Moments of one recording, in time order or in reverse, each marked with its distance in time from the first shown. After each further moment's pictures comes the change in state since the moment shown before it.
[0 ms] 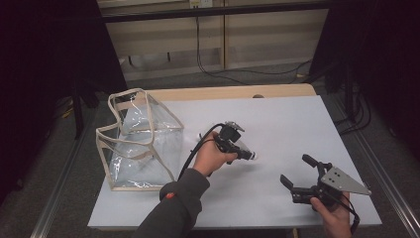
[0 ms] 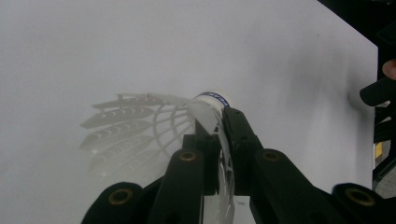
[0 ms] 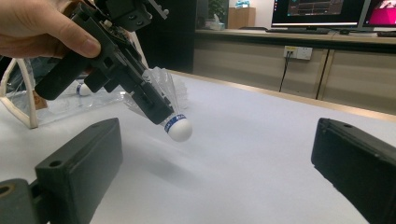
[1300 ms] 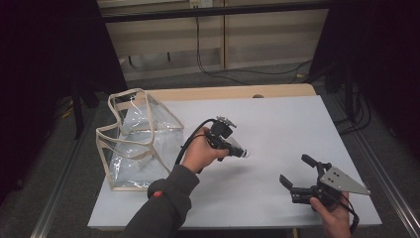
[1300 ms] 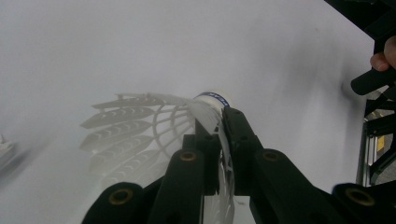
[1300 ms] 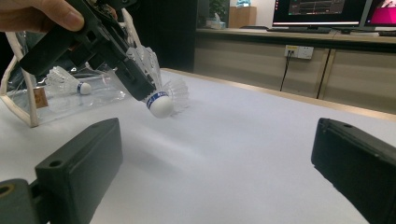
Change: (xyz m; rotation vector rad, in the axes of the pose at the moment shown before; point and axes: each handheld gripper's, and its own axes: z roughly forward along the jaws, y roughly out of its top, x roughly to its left) left arm 0.002 0.002 -0.032 0.030 0.036 0.001; right arm 0.001 0.000 0.001 0.002 0.003 -0.005
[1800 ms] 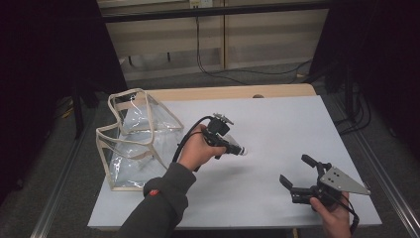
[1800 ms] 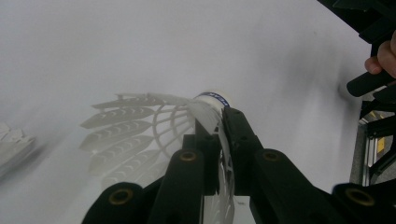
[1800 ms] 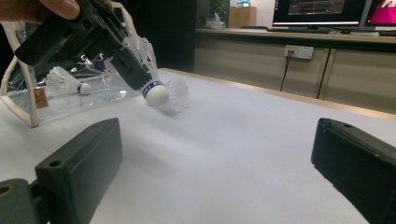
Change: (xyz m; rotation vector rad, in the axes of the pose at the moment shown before) left arm 0.001 0.003 -0.012 0.001 0.007 -0.010; right arm 0.000 0.000 0.000 -0.002 0.001 0.003
